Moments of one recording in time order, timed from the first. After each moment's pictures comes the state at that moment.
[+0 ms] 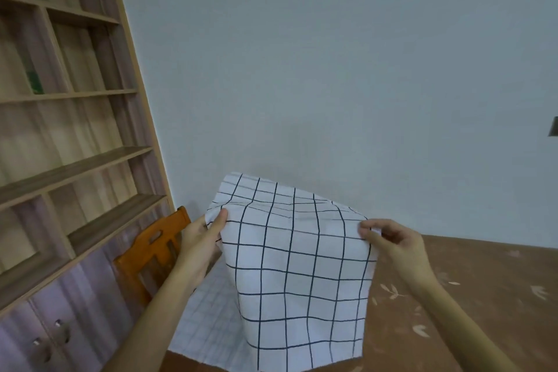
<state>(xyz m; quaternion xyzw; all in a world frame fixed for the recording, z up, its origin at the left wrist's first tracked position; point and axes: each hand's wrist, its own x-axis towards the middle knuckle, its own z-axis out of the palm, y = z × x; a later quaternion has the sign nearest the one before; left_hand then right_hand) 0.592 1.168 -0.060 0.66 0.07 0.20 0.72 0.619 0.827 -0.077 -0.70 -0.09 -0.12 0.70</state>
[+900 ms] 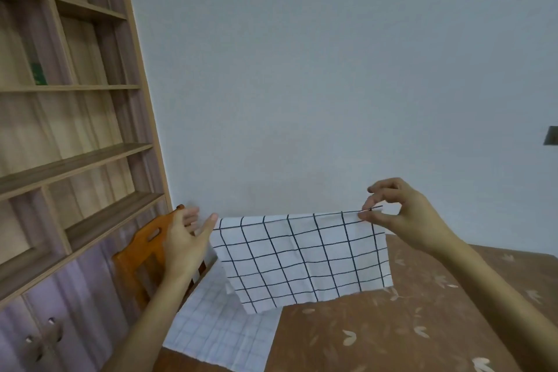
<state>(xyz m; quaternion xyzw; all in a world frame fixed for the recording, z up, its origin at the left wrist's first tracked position) 0.581 1.212 -0.079 0.76 0.13 0.34 0.54 0.616 0.834 -0.013 -0.86 -0.21 -0.18 0.42</state>
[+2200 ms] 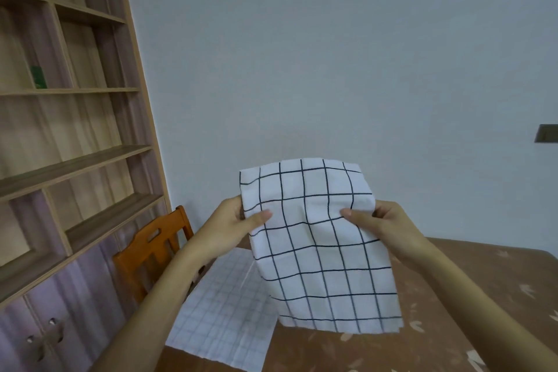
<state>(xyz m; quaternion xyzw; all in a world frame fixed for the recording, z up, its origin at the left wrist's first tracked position) 0.555 1.151 -0.017 0.78 -0.15 0.10 0.60 0.588 0.856 -0.025 -0.72 -0.20 0.00 0.66</state>
